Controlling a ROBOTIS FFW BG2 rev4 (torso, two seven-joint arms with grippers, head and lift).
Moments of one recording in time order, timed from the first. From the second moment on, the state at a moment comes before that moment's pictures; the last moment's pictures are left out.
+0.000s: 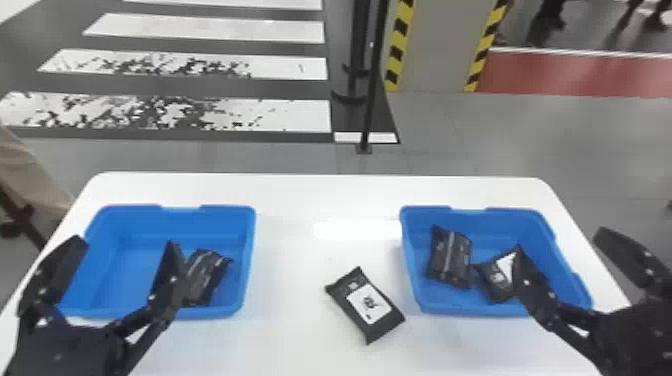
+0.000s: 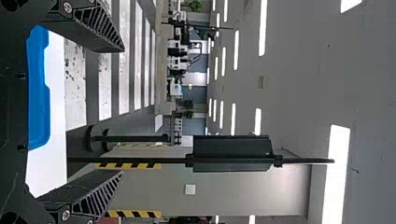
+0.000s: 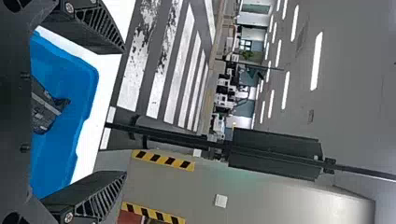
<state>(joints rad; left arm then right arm) 0.74 0.00 0.07 -2.20 0.06 -0.28 -0.13 0.80 -0.12 -0.26 -2.42 -0.10 0.10 0.26</state>
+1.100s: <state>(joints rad) 0.73 0.00 0.07 -2.19 0.09 -0.24 -0.13 0.57 -0.19 -0.18 -2.46 -0.05 0.36 0.41</state>
